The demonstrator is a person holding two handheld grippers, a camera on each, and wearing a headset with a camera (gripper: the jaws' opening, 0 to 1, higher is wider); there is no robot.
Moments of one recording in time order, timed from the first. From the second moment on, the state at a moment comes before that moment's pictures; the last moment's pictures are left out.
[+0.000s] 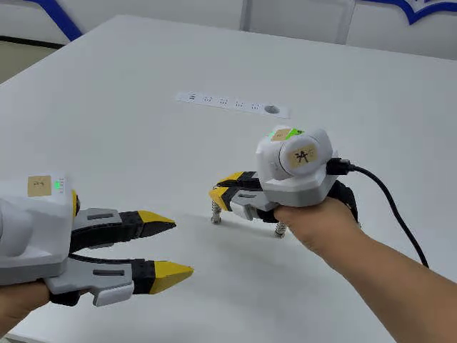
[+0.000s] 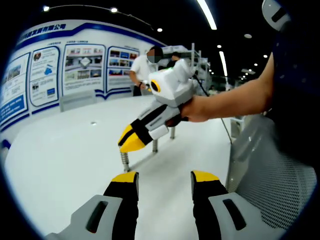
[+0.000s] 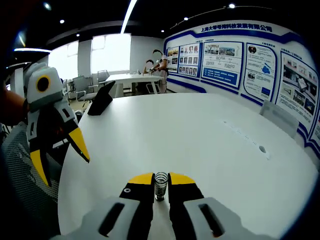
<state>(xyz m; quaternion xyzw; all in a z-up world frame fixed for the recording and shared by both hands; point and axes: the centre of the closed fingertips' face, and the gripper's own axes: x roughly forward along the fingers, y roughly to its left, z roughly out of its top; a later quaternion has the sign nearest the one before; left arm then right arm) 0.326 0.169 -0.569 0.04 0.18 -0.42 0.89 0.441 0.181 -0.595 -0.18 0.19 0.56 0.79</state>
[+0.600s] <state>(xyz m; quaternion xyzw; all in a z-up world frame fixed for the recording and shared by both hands) 0.327 0.170 -0.570 0.04 0.18 -0.42 0.89 0.439 0.181 -0.617 -0.20 0.22 0.55 0.78</state>
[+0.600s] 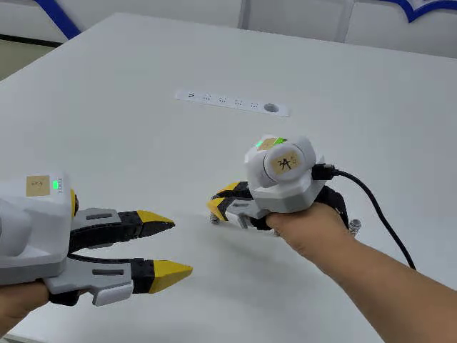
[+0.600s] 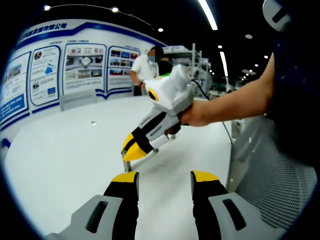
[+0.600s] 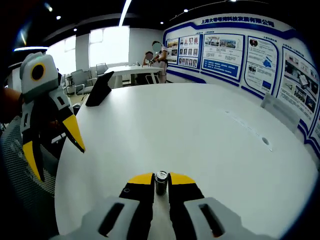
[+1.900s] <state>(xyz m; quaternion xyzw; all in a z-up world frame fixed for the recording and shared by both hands) 0.333 0.165 -0.568 0.03 0.17 -0.42 0.89 0.416 0.149 -0.610 -0.19 0.24 0.54 0.79</state>
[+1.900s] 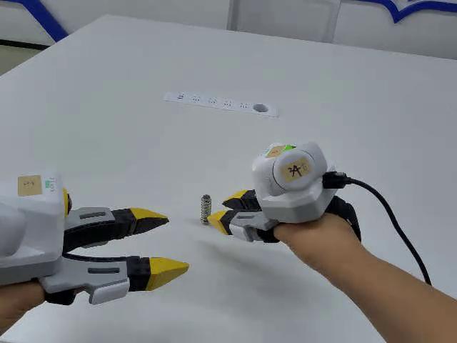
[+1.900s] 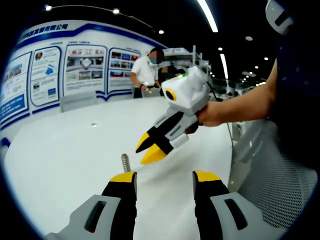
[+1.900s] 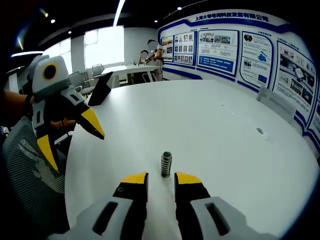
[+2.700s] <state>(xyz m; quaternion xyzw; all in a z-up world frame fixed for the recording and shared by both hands) 0.336 0.163 -0.567 0.03 0.17 -0.43 0.89 0.369 0.108 -0.579 -0.19 0.22 0.56 0.78</state>
